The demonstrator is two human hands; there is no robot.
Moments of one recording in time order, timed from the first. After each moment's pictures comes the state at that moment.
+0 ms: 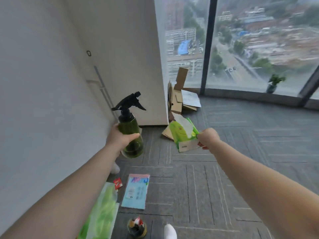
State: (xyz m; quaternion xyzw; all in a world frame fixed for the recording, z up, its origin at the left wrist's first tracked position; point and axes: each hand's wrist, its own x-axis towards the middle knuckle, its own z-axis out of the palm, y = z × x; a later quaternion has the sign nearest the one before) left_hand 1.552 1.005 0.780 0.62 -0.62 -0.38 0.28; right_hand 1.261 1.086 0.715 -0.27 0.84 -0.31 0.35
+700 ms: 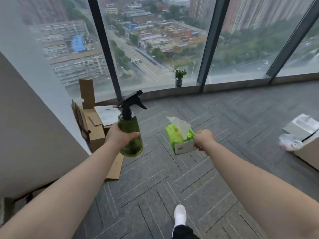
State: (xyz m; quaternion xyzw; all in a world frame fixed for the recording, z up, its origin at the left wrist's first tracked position) left_hand 1.090 0.732 0.717 0.42 -0.74 -0.53 0.08; right_hand 0.912 0.979 0.673 0.01 0.91 -0.36 0.22
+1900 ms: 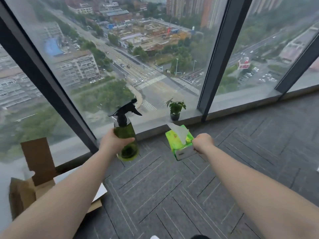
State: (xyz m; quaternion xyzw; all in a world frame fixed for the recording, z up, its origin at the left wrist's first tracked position) left_hand 0.405 0.341 0.695 0.40 -0.80 -0.45 0.04; right_hand 0.260 0.613 0.656 0.03 0.94 -0.27 0.21
